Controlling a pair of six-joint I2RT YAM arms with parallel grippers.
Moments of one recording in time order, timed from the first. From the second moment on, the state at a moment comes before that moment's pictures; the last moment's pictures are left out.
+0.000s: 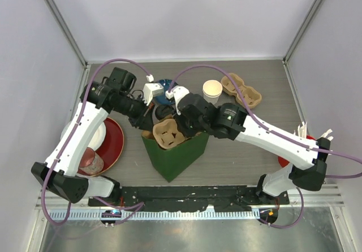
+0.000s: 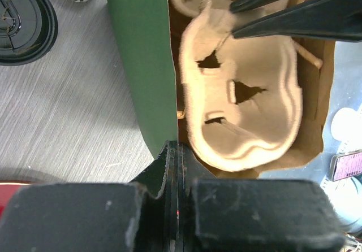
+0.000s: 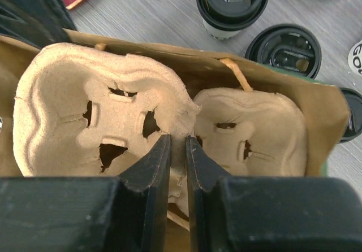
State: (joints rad) left arm -0.42 1.34 1.55 -1.34 0.66 0.34; right arm 1.11 1.44 1.59 -0.88 0.22 0.29
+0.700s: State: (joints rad) left arm -0.42 1.34 1.55 -1.34 0.66 0.33; right arm 1.20 1.58 1.49 -0.92 0.30 0.24
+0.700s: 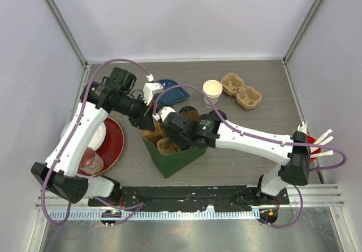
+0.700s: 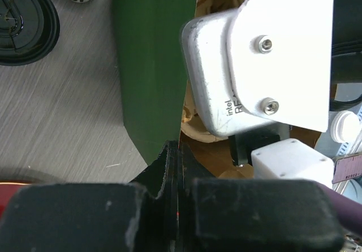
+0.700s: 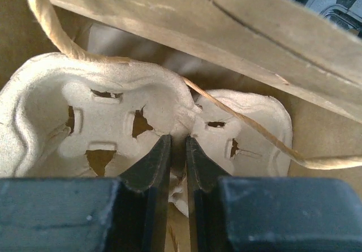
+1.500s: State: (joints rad) left arm -0.40 1.37 1.52 -1.20 0.53 0.13; right arm 1.25 1.73 1.43 -0.80 0.38 0.31
